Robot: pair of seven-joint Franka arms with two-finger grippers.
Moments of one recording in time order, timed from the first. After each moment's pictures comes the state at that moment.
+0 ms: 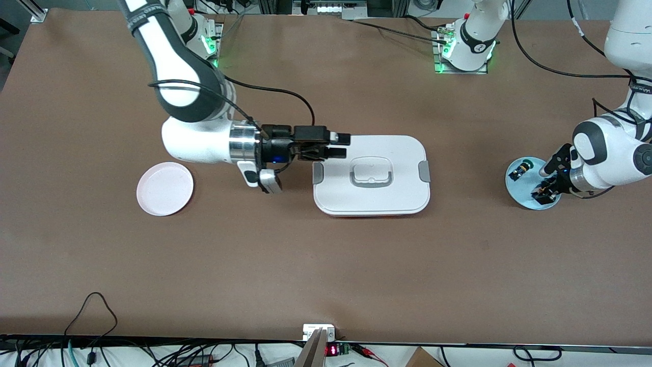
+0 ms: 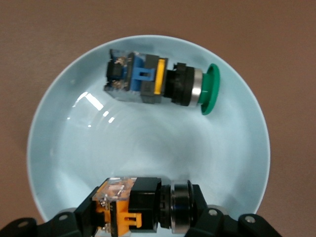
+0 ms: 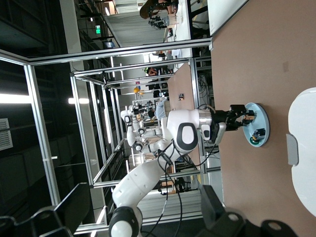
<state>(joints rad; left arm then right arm) 0.38 0.53 -0.03 -2.01 -0.07 2.43 2.67 0.53 0.50 0.06 -1.50 1.76 2.15 -0.36</state>
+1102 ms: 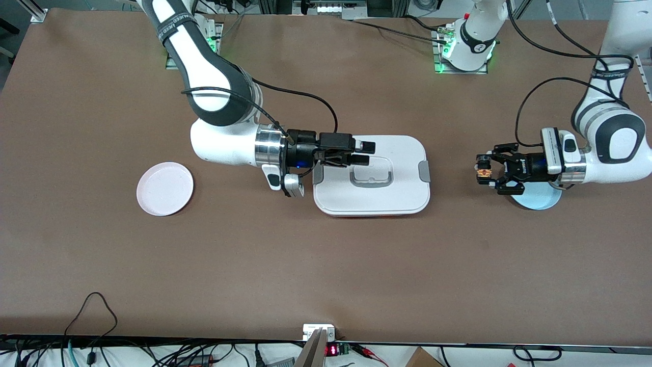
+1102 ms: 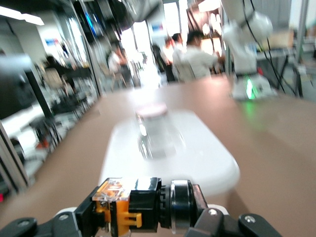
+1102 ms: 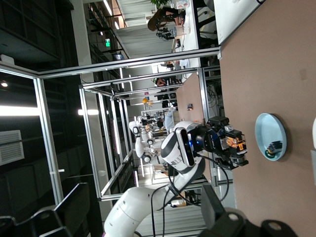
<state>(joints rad) 0.36 0.41 -0.15 -1.96 -1.20 1.59 2.52 0.58 0.57 0.05 -1.40 1.86 2.22 -0.37</state>
